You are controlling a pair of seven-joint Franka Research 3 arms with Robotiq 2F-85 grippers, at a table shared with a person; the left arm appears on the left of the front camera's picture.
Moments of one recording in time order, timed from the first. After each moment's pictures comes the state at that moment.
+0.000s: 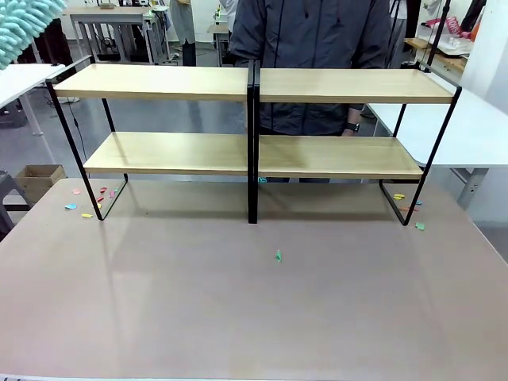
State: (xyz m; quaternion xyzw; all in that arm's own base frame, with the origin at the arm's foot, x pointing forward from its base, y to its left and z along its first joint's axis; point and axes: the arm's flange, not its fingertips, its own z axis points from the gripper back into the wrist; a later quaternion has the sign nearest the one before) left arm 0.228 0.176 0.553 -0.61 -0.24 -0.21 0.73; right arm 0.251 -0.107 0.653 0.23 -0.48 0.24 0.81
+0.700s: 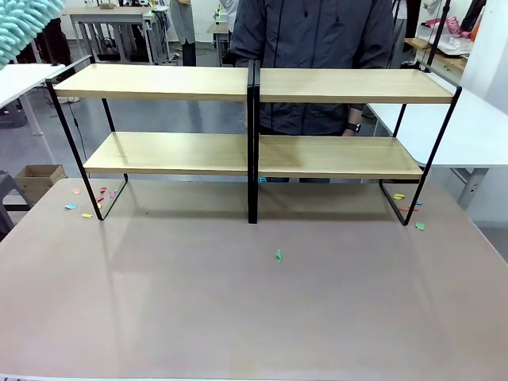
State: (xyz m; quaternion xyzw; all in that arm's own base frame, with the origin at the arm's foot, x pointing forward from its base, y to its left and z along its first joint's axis) left arm 0.226 0.179 0.553 -0.61 -0.24 -0.20 0.73; right arm 0.250 -0.103 0.658 0.23 -0.48 0.25 0.81
